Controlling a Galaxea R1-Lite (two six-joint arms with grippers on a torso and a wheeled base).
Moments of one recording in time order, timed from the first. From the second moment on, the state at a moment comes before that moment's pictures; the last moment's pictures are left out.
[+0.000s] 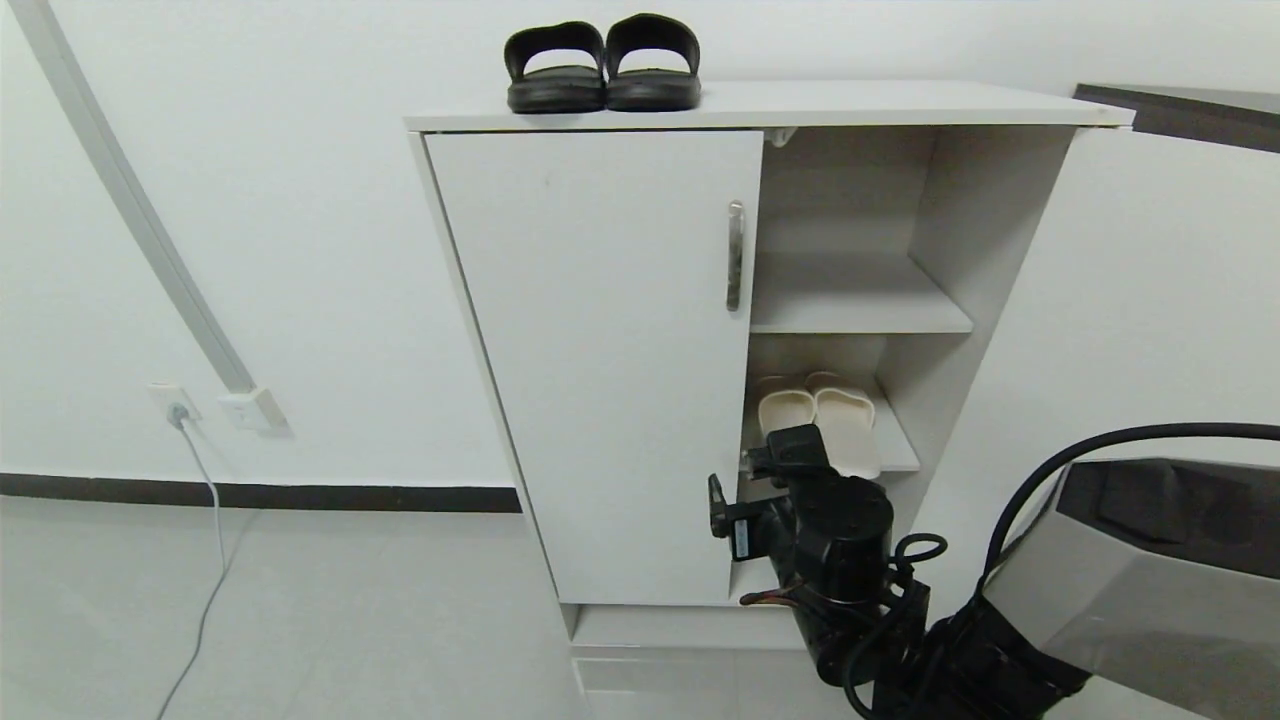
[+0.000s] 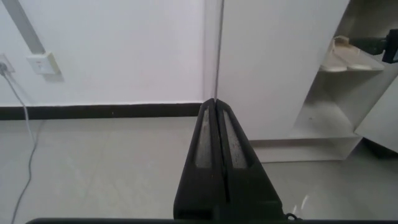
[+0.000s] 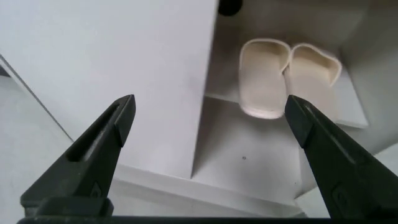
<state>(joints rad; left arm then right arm) 0.00 0.00 0.00 0.00 -0.02 0.00 0.84 2.20 -0.82 -1.31 -0.67 0.01</state>
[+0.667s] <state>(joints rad) 0.00 0.00 0.00 0.00 -0.02 0.00 0.83 2.20 -0.80 -1.36 -0.65 0.00</state>
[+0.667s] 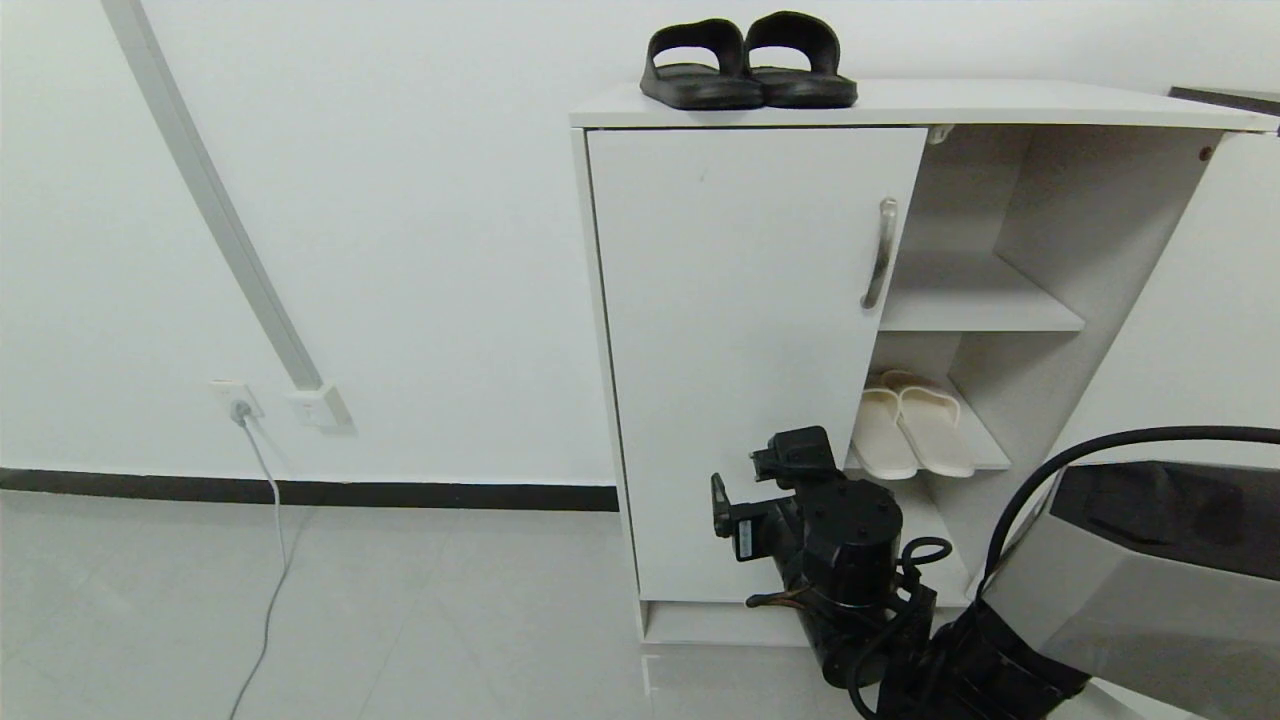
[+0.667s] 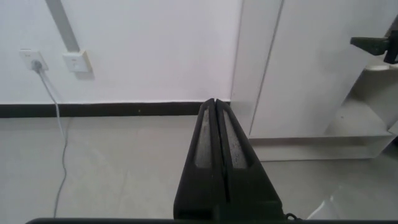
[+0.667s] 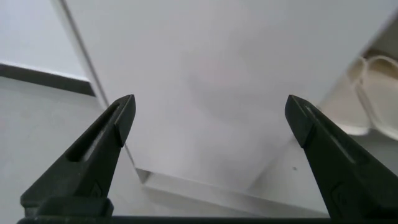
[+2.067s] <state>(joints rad) 0.00 0.00 0.00 0.00 -0.02 0.00 0.81 2.23 -0.76 -1.46 -0.61 -0.08</state>
